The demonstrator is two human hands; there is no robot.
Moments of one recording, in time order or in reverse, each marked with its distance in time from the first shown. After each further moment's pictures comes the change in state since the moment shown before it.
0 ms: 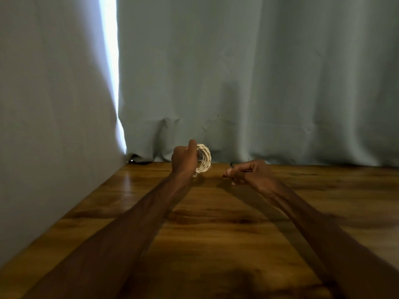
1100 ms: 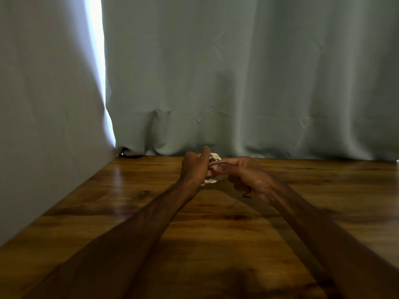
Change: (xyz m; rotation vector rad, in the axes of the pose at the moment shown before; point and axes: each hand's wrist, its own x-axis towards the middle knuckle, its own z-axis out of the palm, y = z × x) left_hand -0.026 -0.032 0.041 -0.011 -0.110 0.032; right_hand -0.008 -0.007 0.008 0.247 -0.201 0.129
